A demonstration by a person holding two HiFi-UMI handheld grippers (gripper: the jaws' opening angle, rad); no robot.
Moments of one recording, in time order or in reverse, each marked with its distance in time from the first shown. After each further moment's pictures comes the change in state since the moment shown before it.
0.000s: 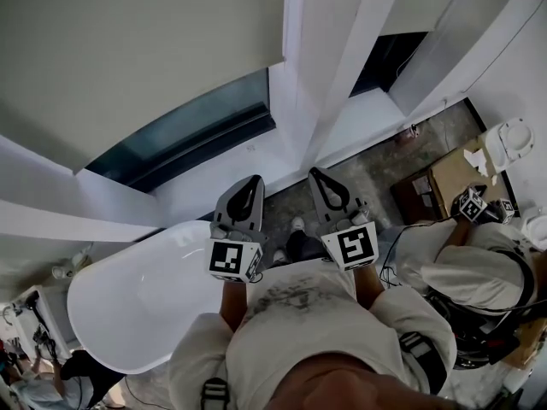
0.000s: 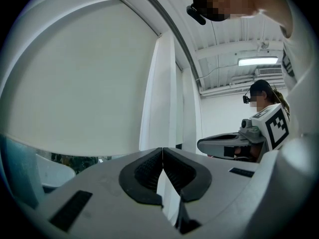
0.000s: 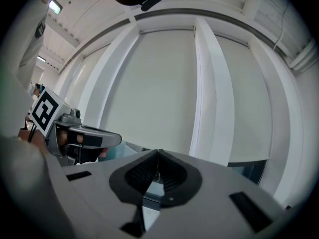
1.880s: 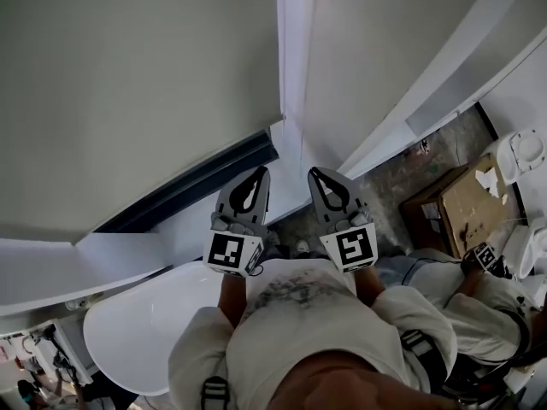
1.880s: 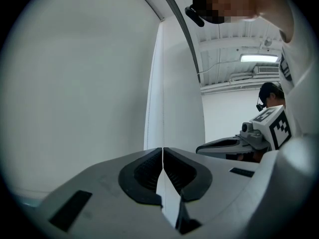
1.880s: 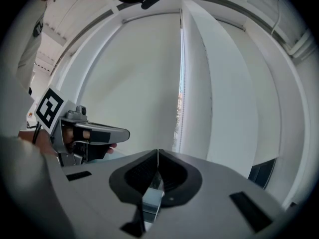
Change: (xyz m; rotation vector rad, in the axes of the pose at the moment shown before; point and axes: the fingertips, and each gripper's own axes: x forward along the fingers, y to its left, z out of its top) left arm 0.255 0.104 -0.002 0.019 0.031 -0.087; right arm 0.203 -0.161 -0.032 0.041 0.030 -0.021
